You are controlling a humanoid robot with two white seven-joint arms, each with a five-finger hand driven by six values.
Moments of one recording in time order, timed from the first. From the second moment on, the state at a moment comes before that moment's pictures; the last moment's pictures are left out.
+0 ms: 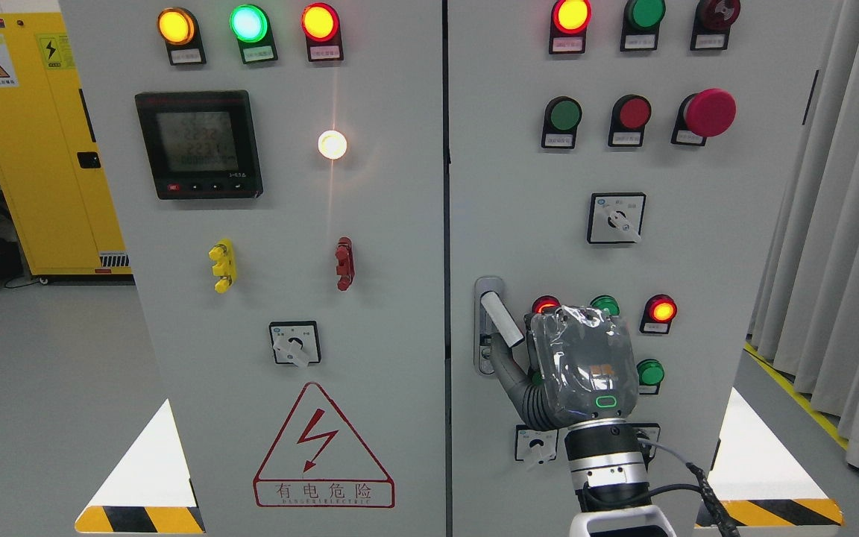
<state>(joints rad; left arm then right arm) -0.04 -0.11 -0.08 0.00 0.15 -0.04 0.10 -0.48 0.14 0.21 -1.76 1.52 0.13 -0.04</state>
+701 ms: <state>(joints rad) -0.04 -0.11 -0.08 0.00 0.15 -0.04 0.10 -0.48 0.14 0.20 -1.77 1.51 0.12 -0.04</state>
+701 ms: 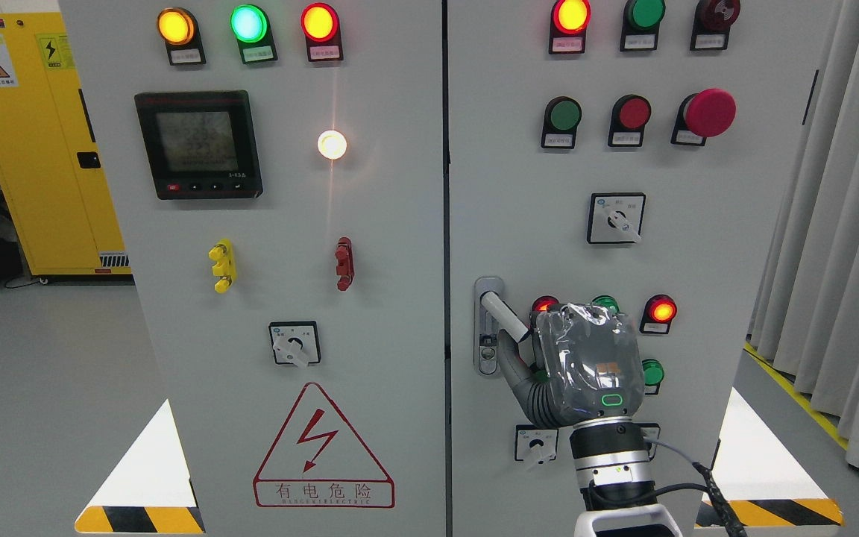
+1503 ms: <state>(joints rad) -0.04 -0.11 -0.08 0.00 0.15 -0.04 0.10 -0.49 0.13 0.19 -1.77 1.51 0.12 -0.04</state>
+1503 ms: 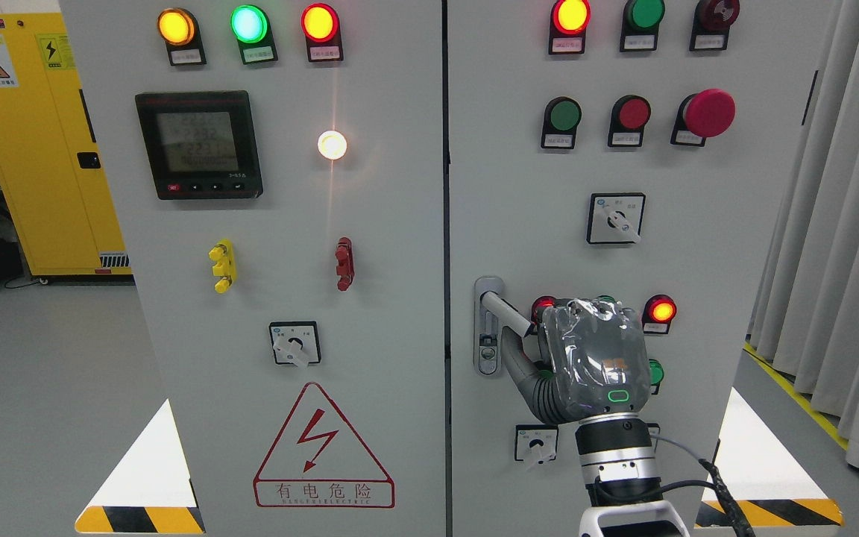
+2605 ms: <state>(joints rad) -0.04 -0.11 -0.08 0.00 0.15 -0.04 0.10 -0.49 0.13 0.19 -1.78 1.51 0.12 -0.04</state>
